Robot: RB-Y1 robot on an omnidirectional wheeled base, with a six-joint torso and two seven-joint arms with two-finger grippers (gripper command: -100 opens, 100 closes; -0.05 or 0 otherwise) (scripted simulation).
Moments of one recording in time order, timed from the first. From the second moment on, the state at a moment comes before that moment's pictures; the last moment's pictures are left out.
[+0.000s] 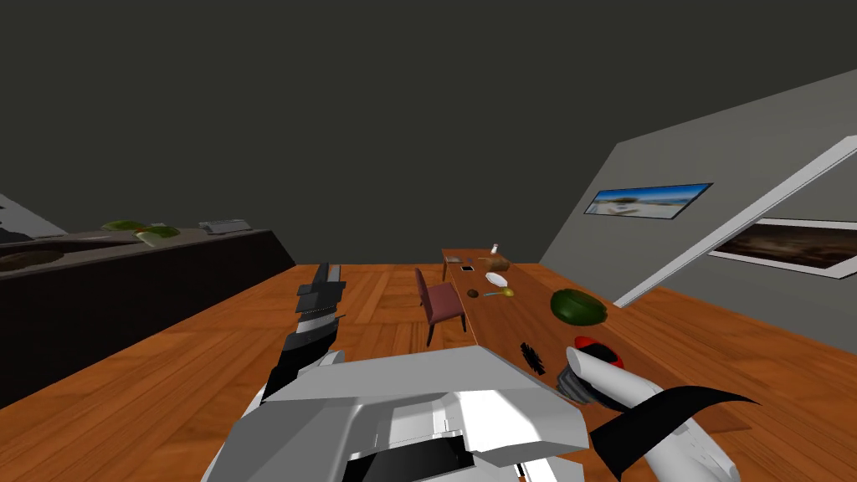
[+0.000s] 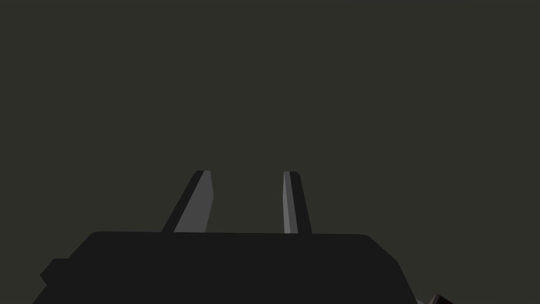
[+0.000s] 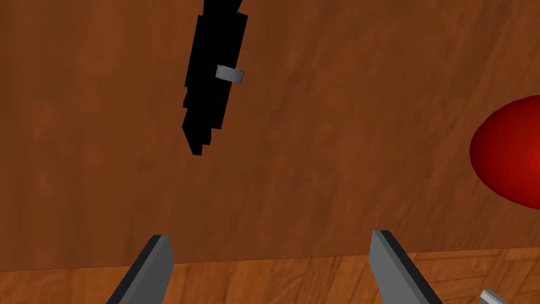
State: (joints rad) left arm 0.54 -0.04 0.02 -2.24 -0.03 -0.57 0.07; right arm 0.43 -0.43 -0.63 -1.54 -0.36 1.17 -0.63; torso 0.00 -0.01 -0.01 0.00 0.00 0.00
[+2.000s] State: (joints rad) left arm 0.54 -0.04 0.02 -2.24 -0.03 -0.57 0.07; right arm 0.39 -0.44 -0.72 -1.39 -0.47 1.44 -0.69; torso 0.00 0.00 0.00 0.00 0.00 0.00
